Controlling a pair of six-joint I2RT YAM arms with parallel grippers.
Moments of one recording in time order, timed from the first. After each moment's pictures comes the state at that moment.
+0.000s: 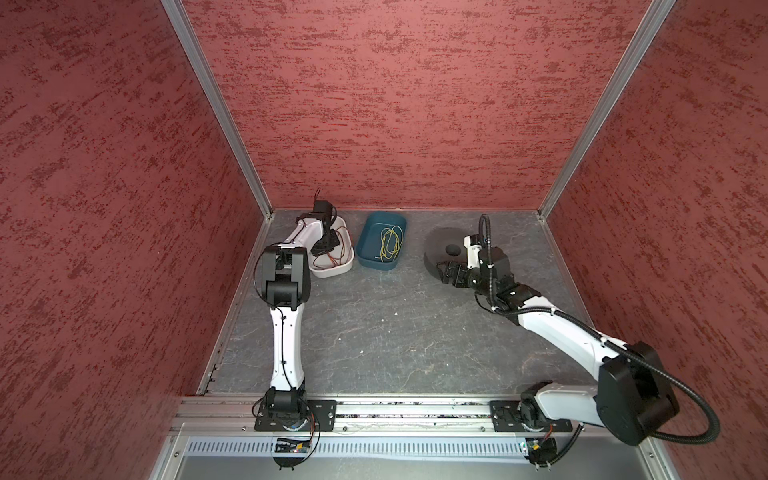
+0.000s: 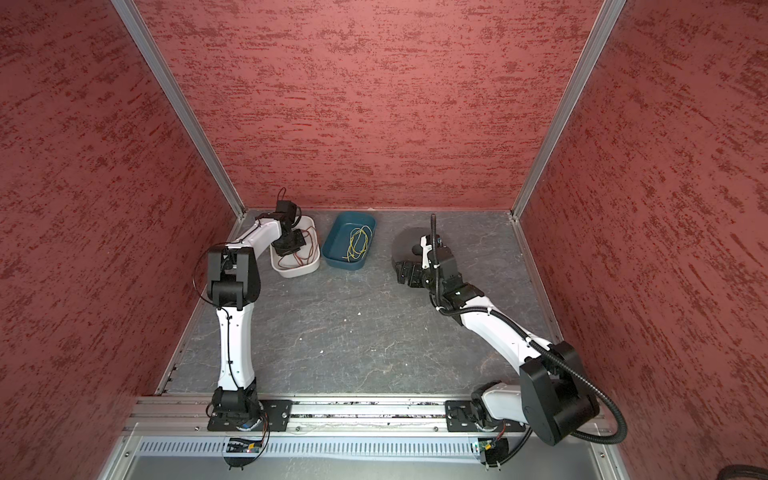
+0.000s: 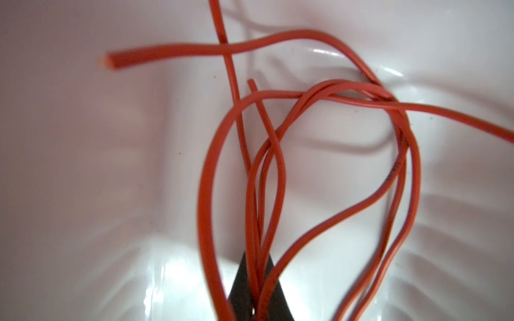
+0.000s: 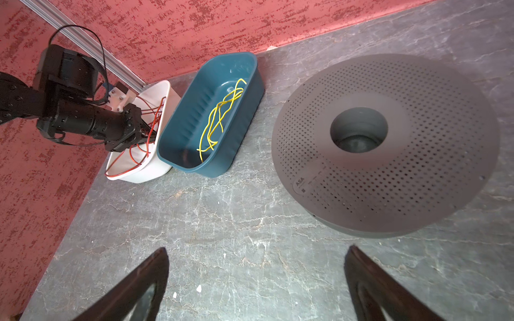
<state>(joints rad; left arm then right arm) -0.04 2.34 1.92 -0.82 -0.12 -0.51 0.44 1.31 0.80 -0.02 -0.10 0.49</state>
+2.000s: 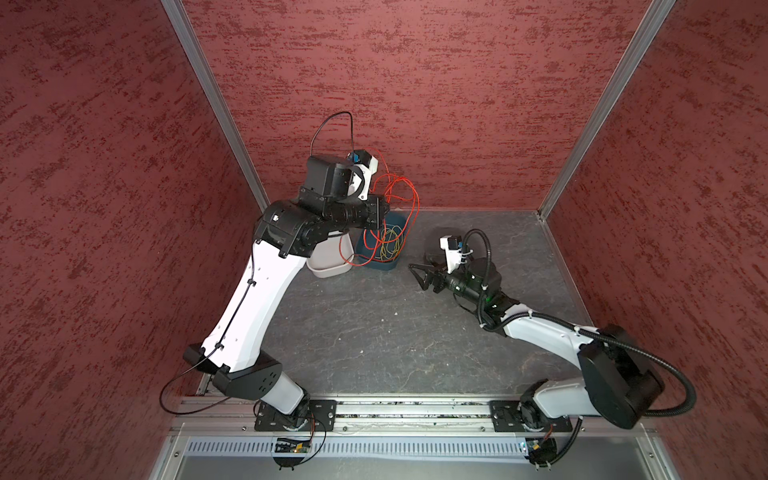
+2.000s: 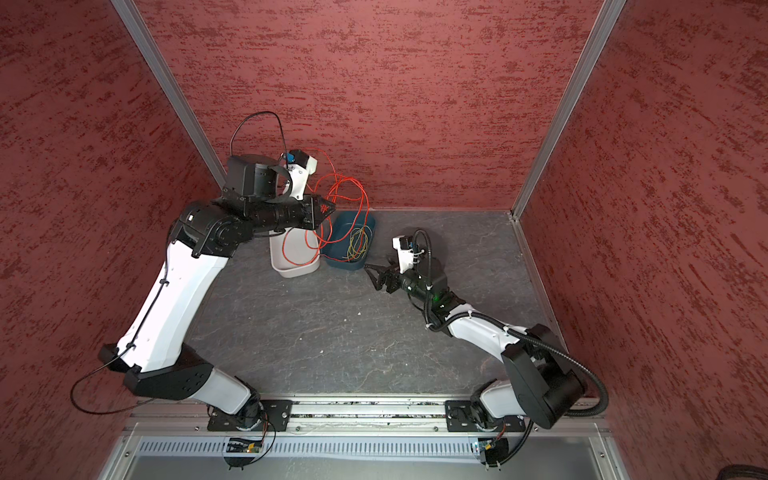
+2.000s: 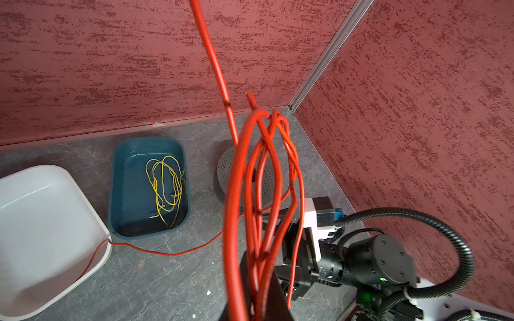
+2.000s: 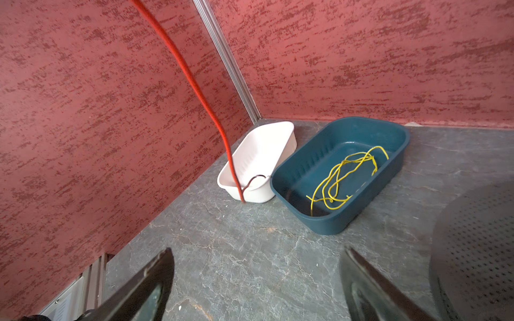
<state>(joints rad) -0.54 1.55 2.16 -1.11 0.16 -0.34 0.60 1.42 0.69 0.64 -0.30 0.42</state>
